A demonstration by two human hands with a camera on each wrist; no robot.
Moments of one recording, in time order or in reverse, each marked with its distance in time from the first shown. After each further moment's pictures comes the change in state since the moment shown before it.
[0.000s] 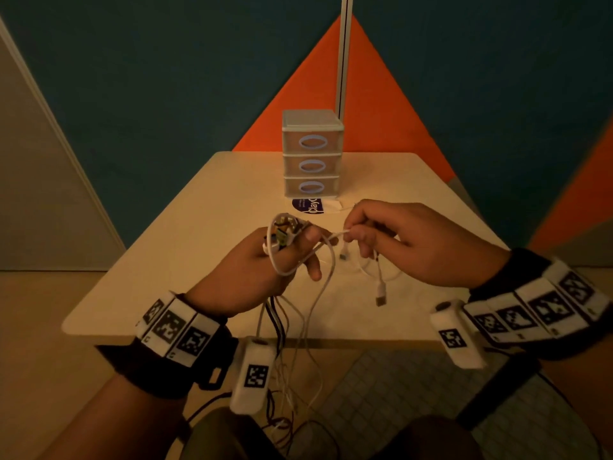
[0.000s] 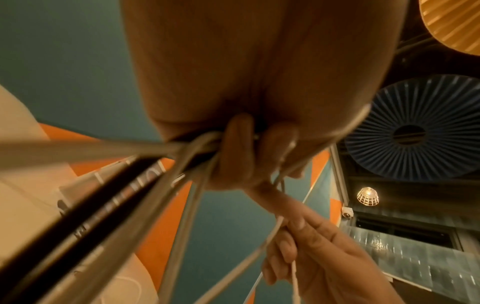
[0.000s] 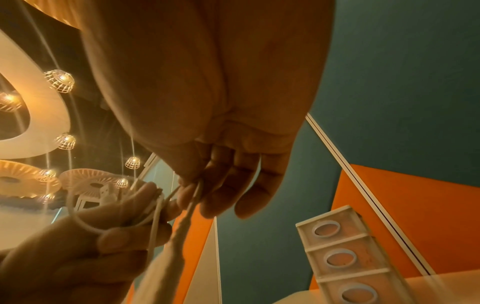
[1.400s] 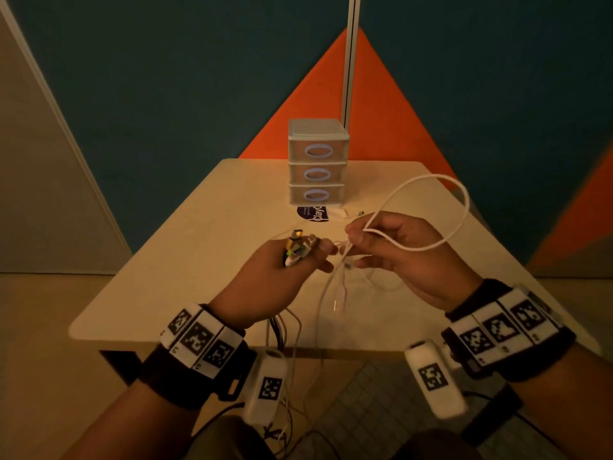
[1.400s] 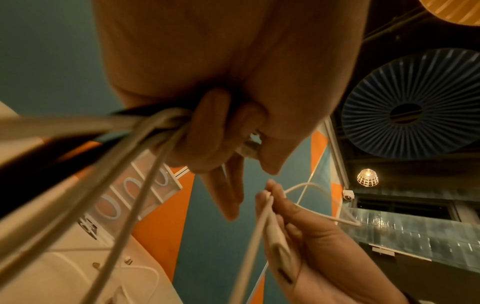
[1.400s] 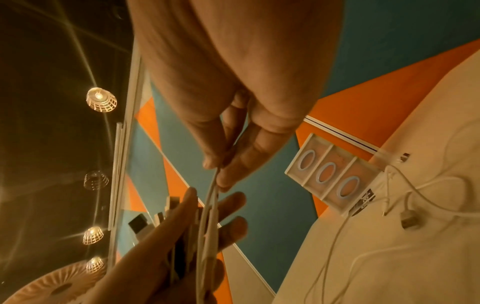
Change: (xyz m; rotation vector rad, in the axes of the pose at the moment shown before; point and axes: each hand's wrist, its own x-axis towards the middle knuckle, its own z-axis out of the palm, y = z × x) left_hand 0.010 -0.014 0.007 0.277 0.118 -0.060; right_hand 0.006 0.009 0.034 0.879 0.292 0.302
